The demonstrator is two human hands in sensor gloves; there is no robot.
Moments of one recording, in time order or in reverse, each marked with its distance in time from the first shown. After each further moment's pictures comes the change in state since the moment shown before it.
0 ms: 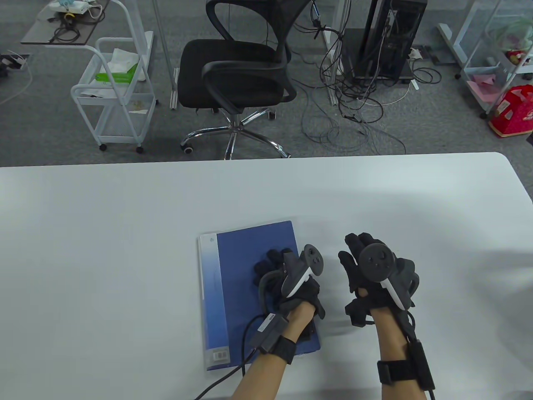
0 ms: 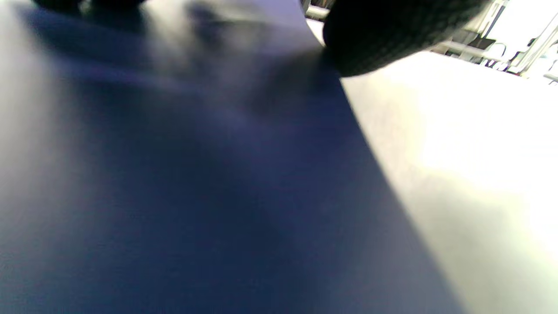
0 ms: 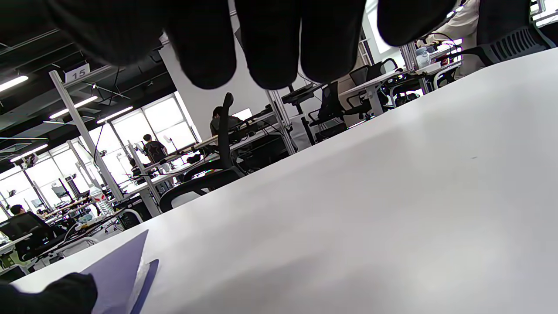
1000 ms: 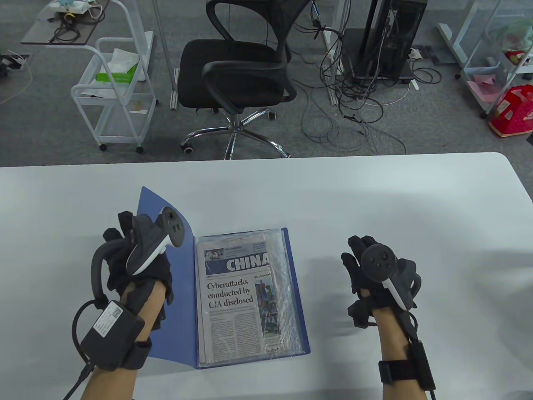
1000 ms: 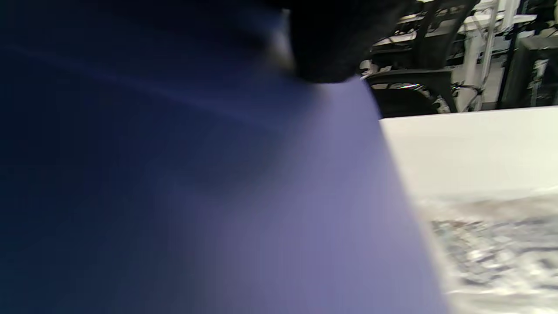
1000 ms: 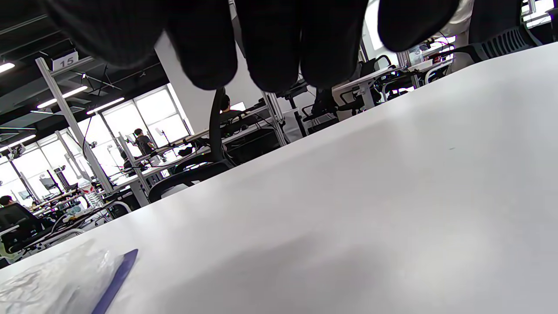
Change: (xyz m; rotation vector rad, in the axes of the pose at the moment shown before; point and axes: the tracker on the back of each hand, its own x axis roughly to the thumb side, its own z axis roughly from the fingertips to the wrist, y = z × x) left_hand -0.225 0.207 0.076 0.081 0.340 -0.355; right_hand -0.005 0.004 0.000 0.028 0.021 0.037
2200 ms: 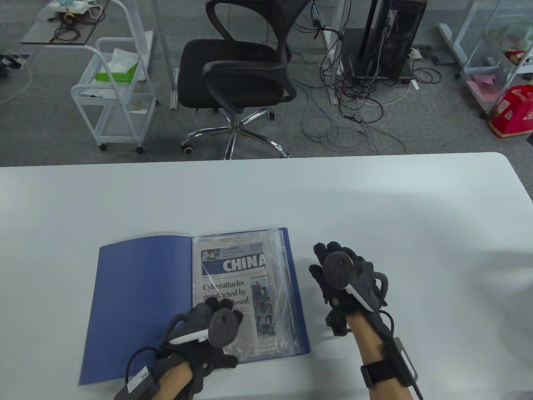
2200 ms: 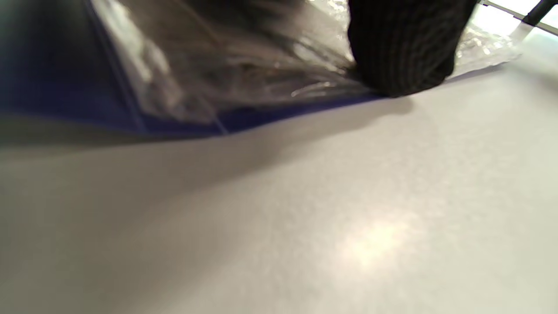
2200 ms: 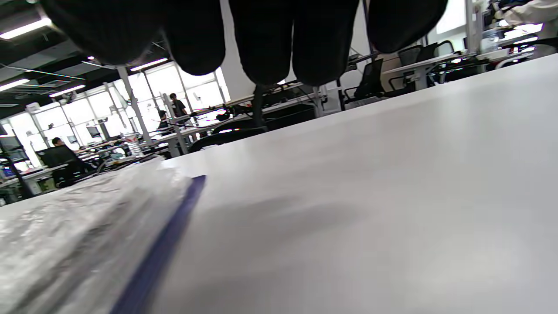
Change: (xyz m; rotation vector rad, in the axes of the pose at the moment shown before) left_hand 0.098 -0.181 0.058 -0.282 -0.919 0.051; right_hand 0.068 0.037 0.019 0.085 -0.189 0.097
